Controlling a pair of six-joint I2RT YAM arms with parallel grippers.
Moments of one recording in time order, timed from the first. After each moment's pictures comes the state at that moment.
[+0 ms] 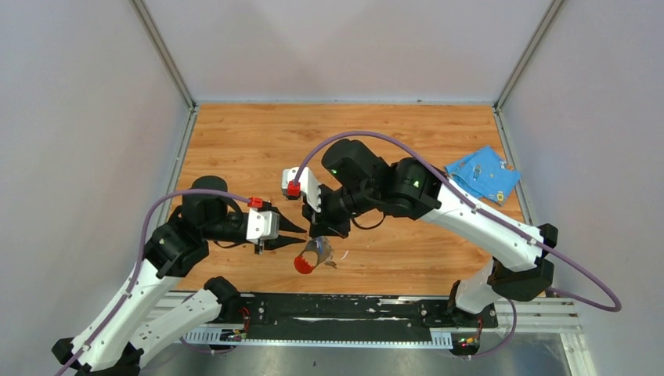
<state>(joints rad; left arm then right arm) -0.66 0.67 0.97 -0.63 0.85 0.49 1.18 1.51 1.85 -1.05 -0.38 -0.22</state>
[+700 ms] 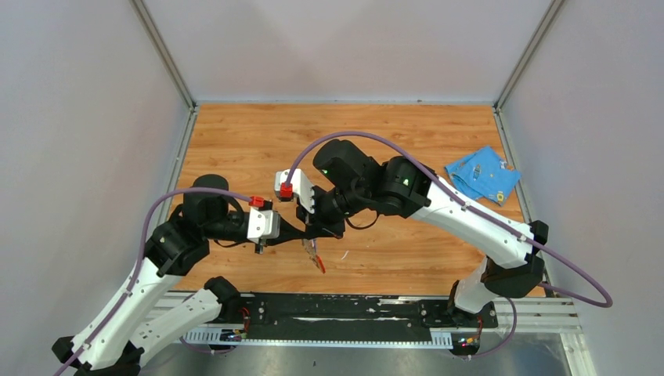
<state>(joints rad) -0.66 0.69 0.98 -0.64 0.86 0.50 1.19 1.56 1.90 -1.07 -0.40 -0.23</state>
